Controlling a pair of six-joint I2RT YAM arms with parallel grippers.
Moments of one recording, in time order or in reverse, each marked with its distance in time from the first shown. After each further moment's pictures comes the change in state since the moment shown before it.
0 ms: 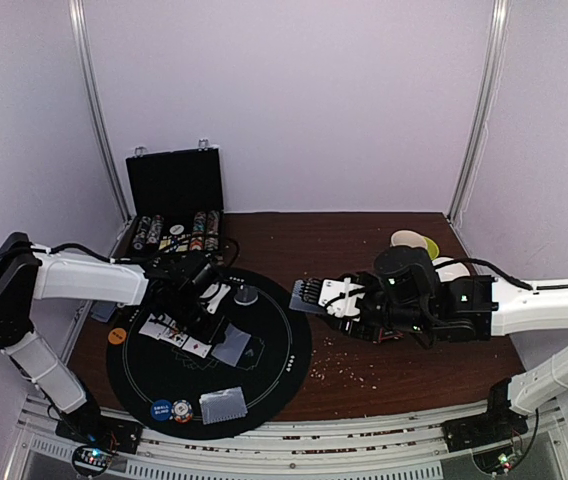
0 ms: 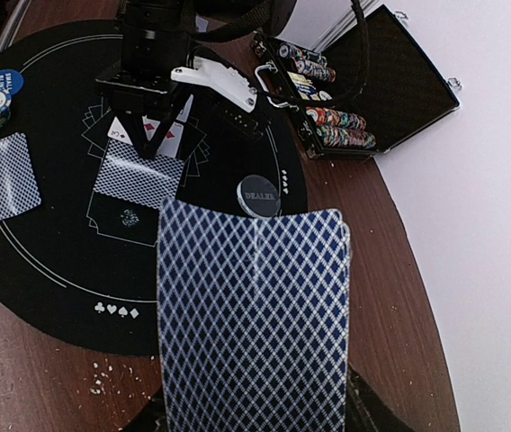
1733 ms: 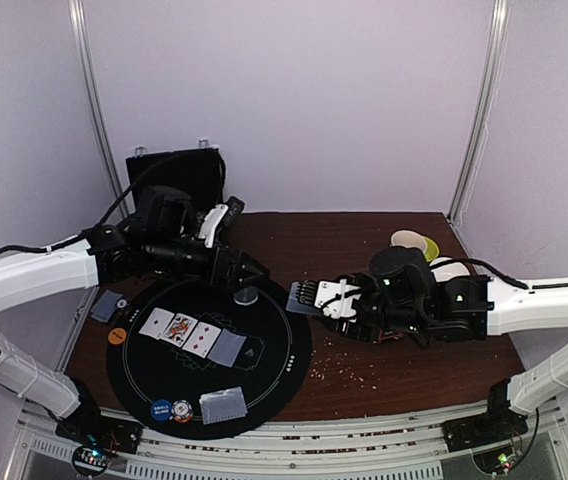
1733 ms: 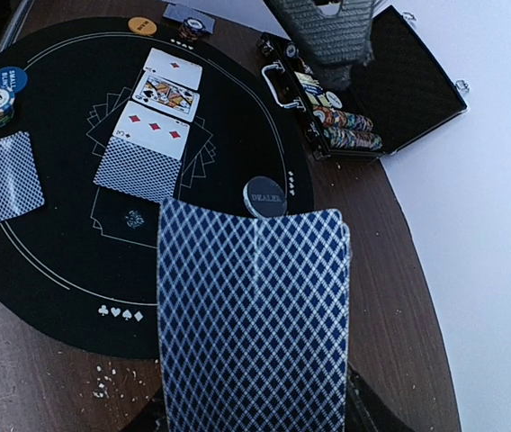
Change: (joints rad) left arm -0.021 -0.272 0.173 0.177 0.228 -0.013; right arm 0.003 0.019 0.010 0.000 -0.006 -0.003
